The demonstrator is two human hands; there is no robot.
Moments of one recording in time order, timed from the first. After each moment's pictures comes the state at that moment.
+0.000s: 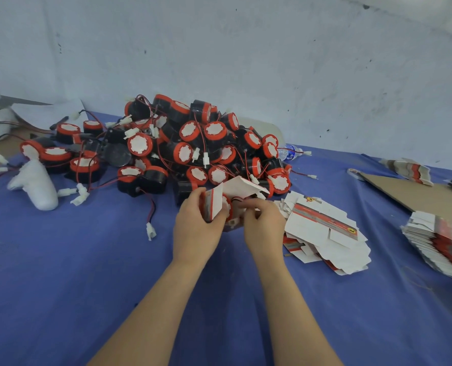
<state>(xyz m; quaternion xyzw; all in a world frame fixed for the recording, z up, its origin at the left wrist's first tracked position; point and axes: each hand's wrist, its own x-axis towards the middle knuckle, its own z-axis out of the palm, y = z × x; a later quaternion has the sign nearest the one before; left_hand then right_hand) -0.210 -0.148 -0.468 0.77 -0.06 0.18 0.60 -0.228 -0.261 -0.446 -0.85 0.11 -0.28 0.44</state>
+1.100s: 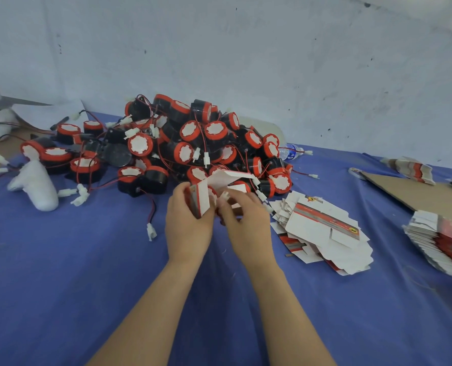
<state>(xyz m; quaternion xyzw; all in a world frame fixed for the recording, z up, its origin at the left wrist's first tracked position) -0.206 -0.141 -0.468 0.72 -0.03 0.22 0.66 -0.230 -0.240 -0.448 -0.83 -0.05 -0.30 0.46</state>
